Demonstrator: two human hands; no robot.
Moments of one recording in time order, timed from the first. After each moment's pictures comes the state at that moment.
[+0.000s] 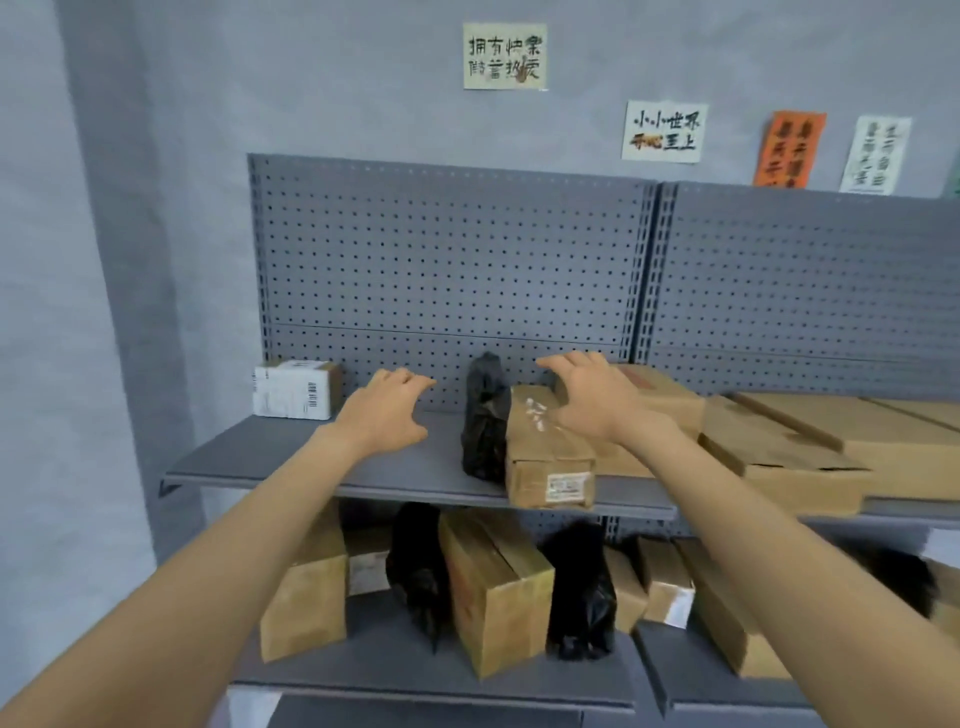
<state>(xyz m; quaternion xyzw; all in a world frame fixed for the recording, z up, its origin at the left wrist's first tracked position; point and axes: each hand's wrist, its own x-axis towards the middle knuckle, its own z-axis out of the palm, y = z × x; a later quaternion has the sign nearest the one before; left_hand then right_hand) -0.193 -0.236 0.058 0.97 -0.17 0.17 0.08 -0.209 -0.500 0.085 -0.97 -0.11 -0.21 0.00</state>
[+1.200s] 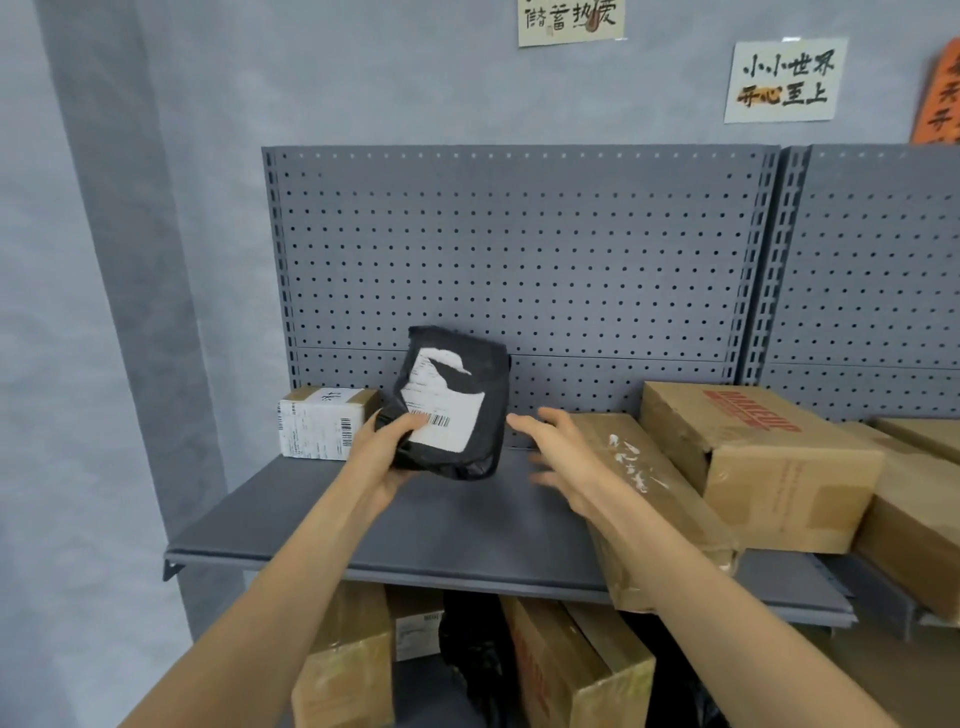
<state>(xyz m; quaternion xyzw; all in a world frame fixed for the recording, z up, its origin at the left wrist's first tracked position) -0.071 -0.182 0.019 0.52 0.02 0.05 0.85 -0.080 -0.388 0.028 -0.73 0.01 -0.01 0.69</state>
